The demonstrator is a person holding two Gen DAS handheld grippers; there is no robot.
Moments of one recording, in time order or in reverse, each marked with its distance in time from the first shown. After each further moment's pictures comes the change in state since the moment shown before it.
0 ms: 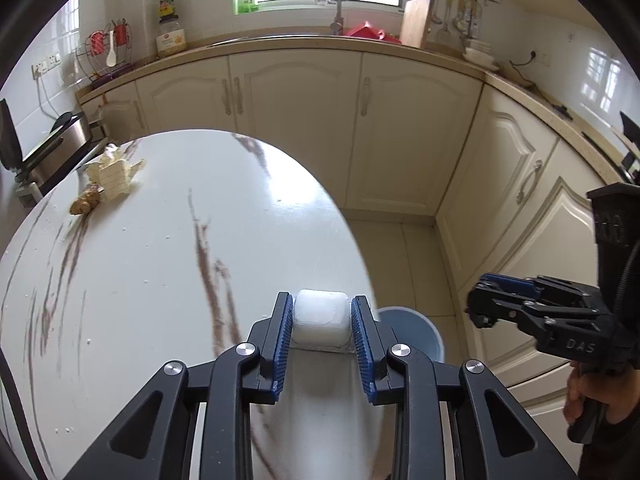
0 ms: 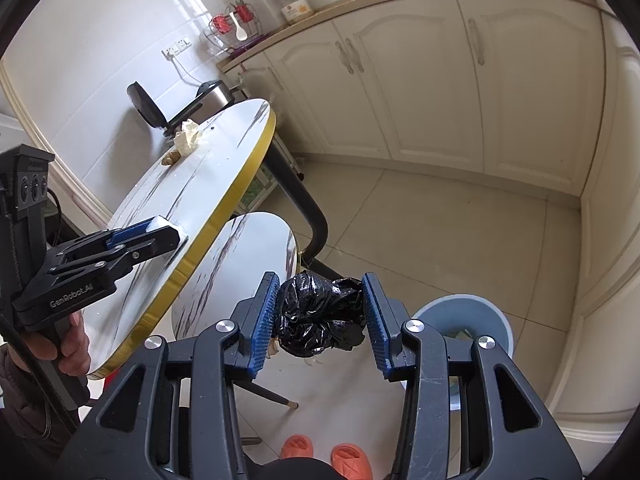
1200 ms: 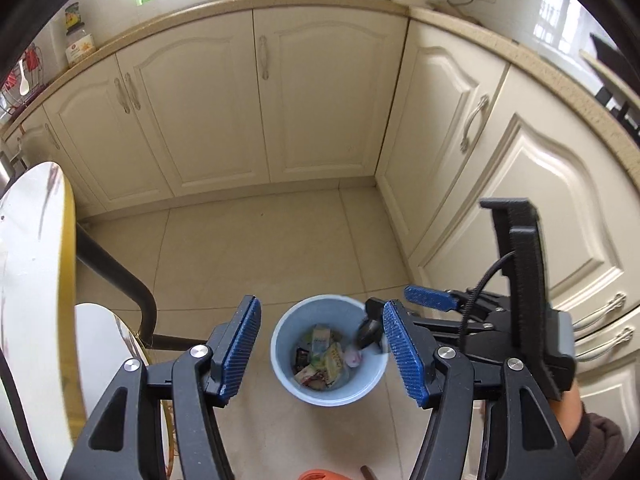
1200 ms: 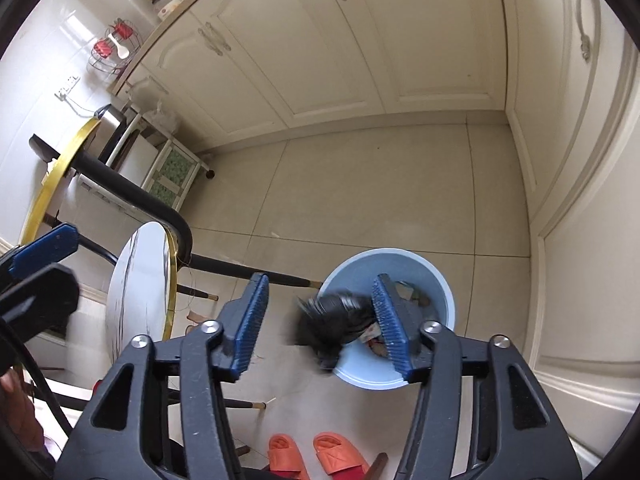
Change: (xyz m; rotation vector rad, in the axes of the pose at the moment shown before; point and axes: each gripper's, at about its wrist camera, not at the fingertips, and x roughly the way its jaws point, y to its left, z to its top) left arm 0.104 -0.126 0.033 0.156 0.127 -0.117; right arm 0.033 -0.146 -0.034 0.279 0.068 -0.188
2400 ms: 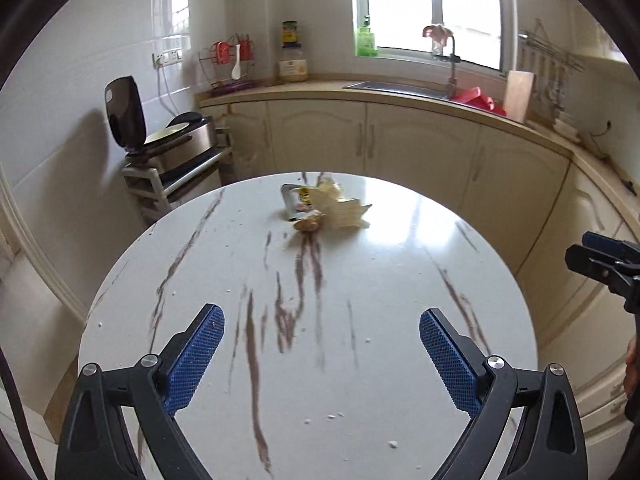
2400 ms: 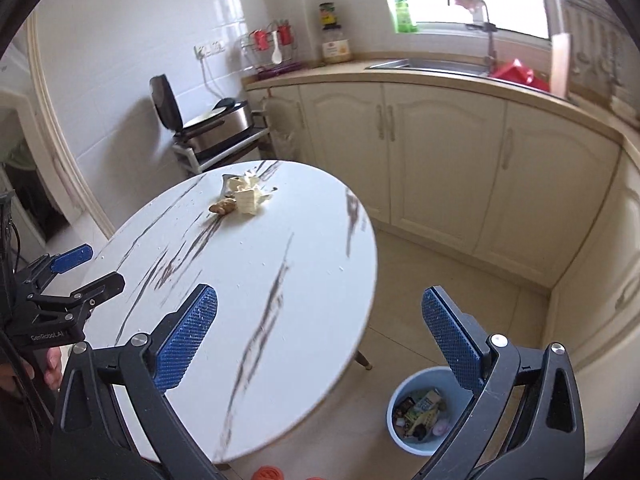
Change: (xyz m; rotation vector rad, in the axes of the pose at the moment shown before) left arm -0.281 0.195 -0.159 -0.368 -0.258 0.411; right arm -0.104 0.336 0.024 -0.524 -0.198 0.035
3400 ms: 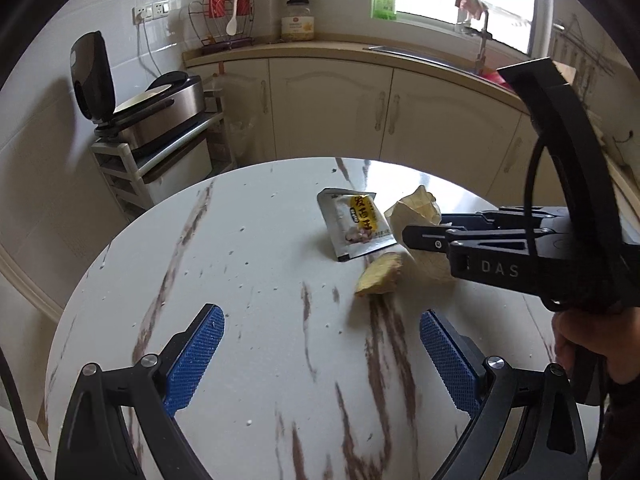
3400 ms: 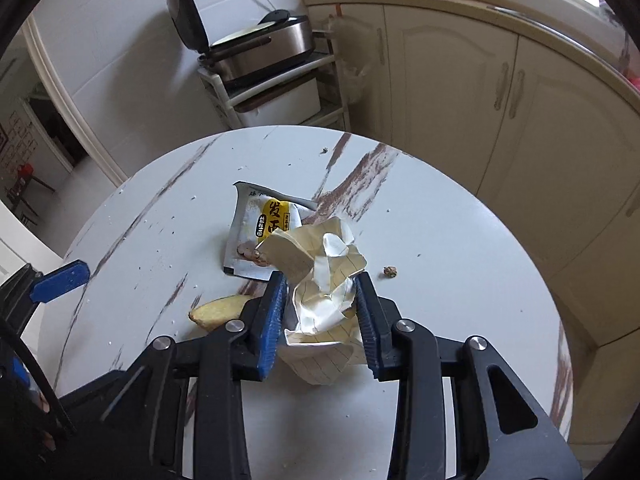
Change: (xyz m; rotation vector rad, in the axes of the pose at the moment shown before) left arm 0.210 0.053 0.119 -0.008 0.137 -0.073; right arm 0.260 0.088 0.099 -0.148 0.262 0.175
